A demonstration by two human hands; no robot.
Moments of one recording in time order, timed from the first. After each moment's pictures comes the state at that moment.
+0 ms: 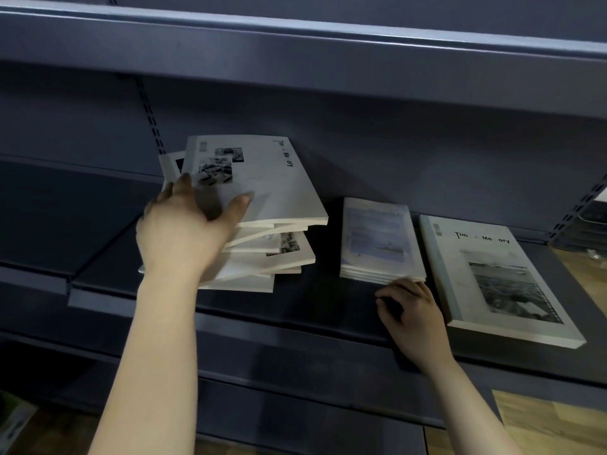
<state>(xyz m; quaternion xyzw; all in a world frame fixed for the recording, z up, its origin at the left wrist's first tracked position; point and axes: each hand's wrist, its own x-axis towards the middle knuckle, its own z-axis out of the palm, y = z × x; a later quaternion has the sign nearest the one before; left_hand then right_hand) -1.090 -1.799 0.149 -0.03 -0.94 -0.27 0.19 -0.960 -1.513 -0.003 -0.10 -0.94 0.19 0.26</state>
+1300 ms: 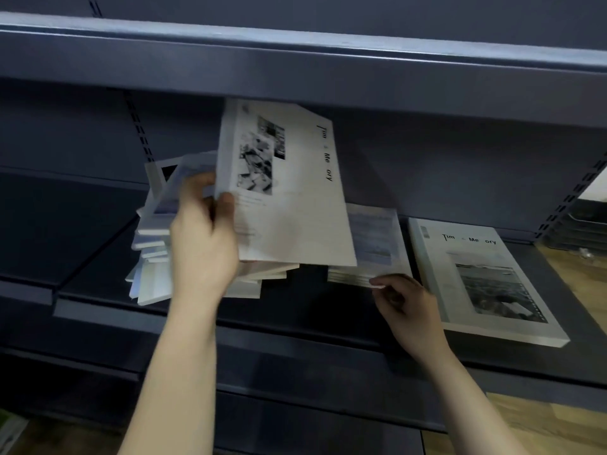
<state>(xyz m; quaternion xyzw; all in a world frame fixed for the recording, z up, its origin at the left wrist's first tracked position) -1.057 -1.756 0.151 -0.13 -0.77 -0.57 0.24 -0.957 -1.510 0.025 -0.10 -0.88 0.37 0.28</state>
